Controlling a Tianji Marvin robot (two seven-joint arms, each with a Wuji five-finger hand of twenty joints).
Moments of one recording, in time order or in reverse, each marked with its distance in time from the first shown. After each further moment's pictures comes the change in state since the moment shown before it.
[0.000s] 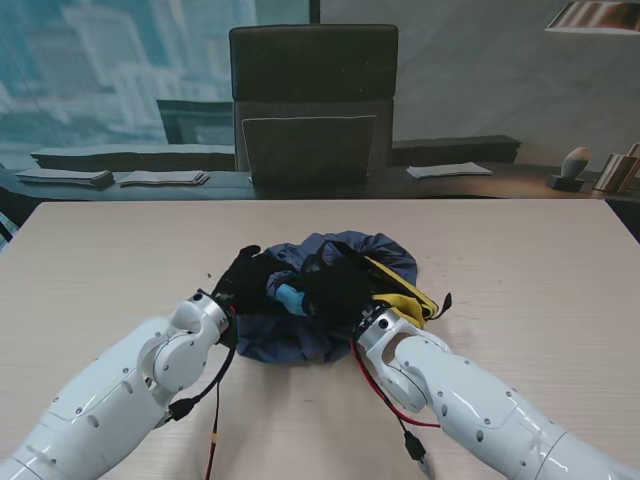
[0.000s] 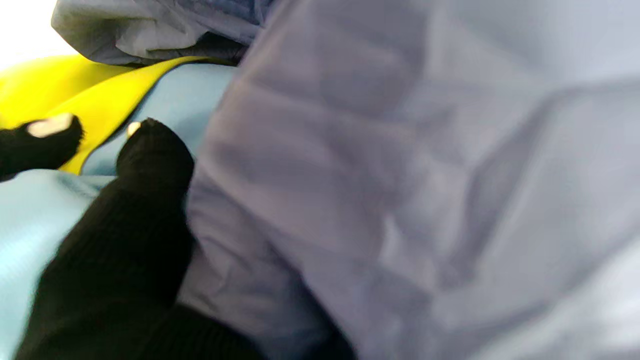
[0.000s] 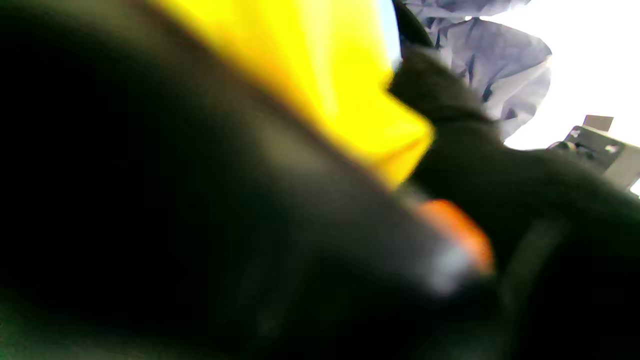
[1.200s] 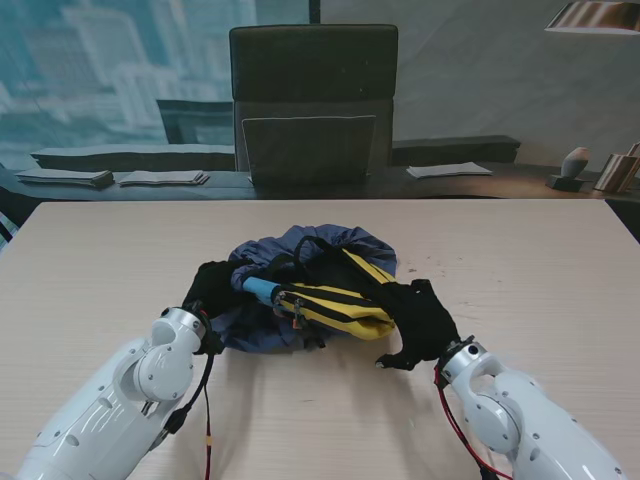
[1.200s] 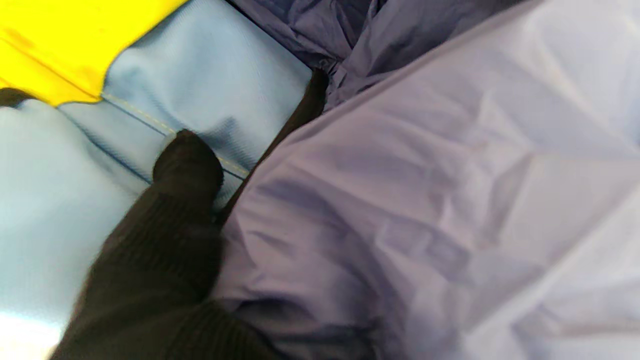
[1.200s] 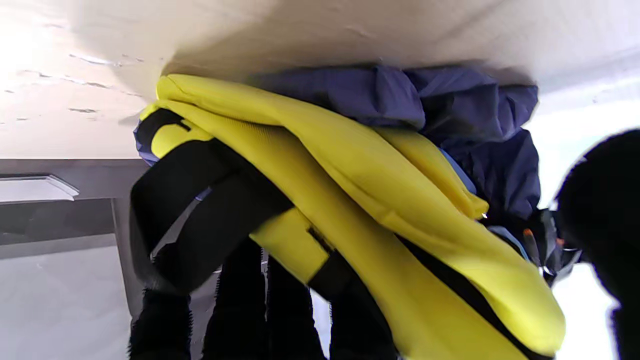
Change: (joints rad) left arm 0.134 -0.052 -0.165 -0.010 -0.249 0.126 0.061; right arm -0.423 0.073 0.547 -0.164 0.054 -0.234 0.310; left_hand 0.123 0.079 -0.054 -0.016 0.011 -0.037 -0.017 0.178 0.002 -0.033 -0.054 0.036 -0.010 -0.035 0.003 0.000 0.000 -0.001 0.089 0.027; right_hand -0.537 0.246 -0.078 0.130 -0.935 -0.078 -0.402 -0.114 -1.137 -0.066 -0.351 -0.369 -0.903 -0.191 -0.952 -0.432 -0.939 -0.210 -0.634 -0.195
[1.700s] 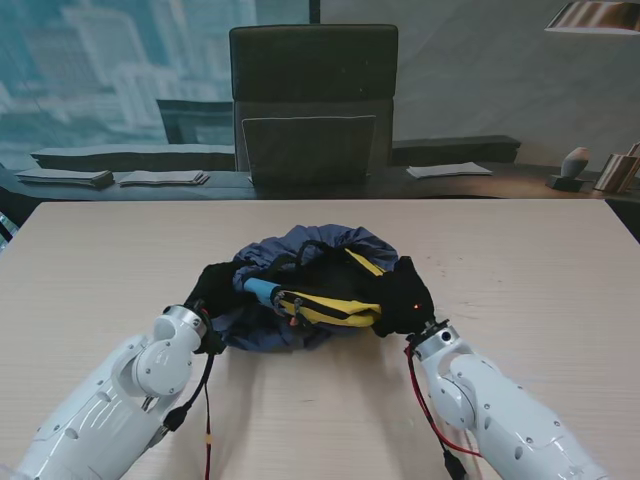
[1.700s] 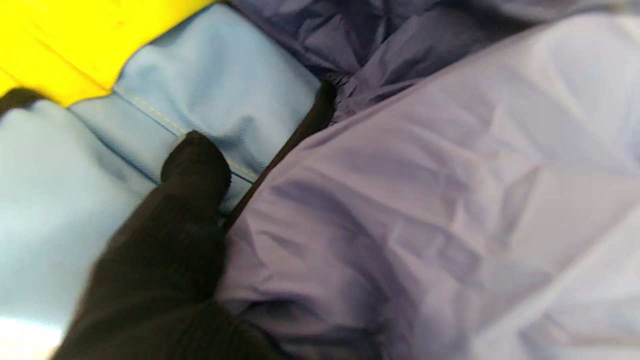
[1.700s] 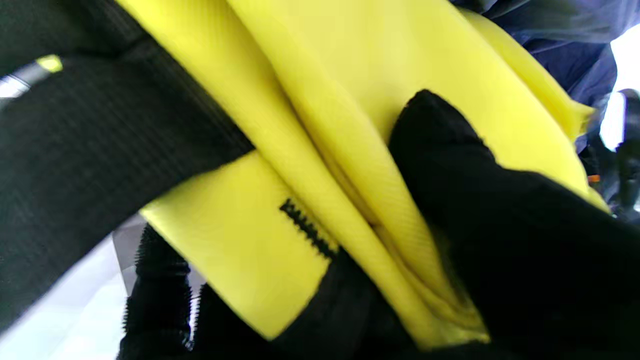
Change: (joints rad) left arm -0.022 0.003 0.004 0.022 -0.025 -0.026 -0.062; right arm 0.238 -0.054 -0.258 0.249 0.011 0.106 -0.397; left_hand -0.042 -0.034 0.122 0.000 0.009 0.000 -0.048 -0.094 -0.107 0.005 -0.037 -0.153 -0.009 0.004 -0.028 -0.004 0.000 0.000 -0.029 -0.008; right_hand 0.524 -0.030 0.028 -0.106 0.807 -0.233 0.385 0.098 0.980 -0.049 0.181 0.102 0.654 0.051 0.478 0.131 0.287 0.069 0.387 -0.029
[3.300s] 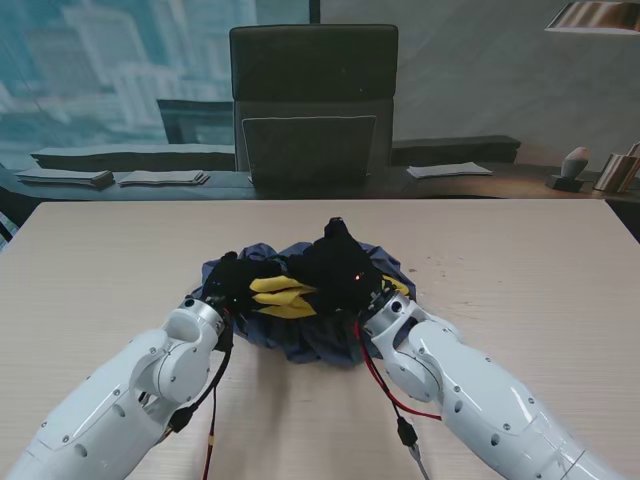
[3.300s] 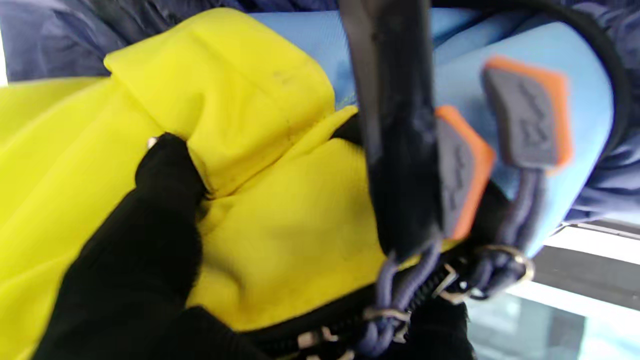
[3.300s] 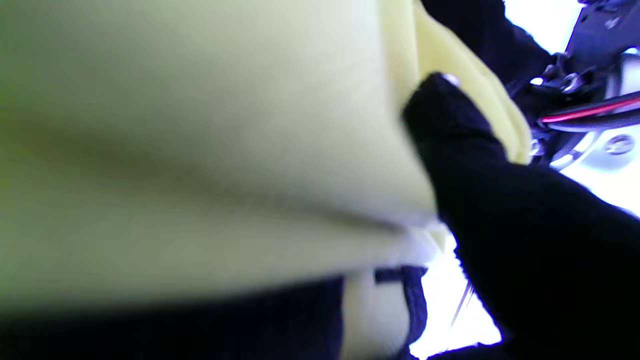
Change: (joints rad) left arm -0.001 0.051 0.098 -0.187 0.306 0.156 -0.032; right arm 0.069 -0.023 -0.069 -0.287 -0.094 -0.035 0.124; left_hand -0.033 0.030 -0.070 0.001 0.021 0.037 0.047 -0.116 0.292 0.081 -0.047 0.142 0.264 0.058 0.020 0.004 0.297 0.078 -0.370 0.018; right_hand -0.030 -0.057 0.029 -0.081 0.018 0.049 -0.037 0.093 0.015 0.053 0.058 0.177 0.021 0.055 0.021 0.026 0.009 0.030 0.024 -0.035
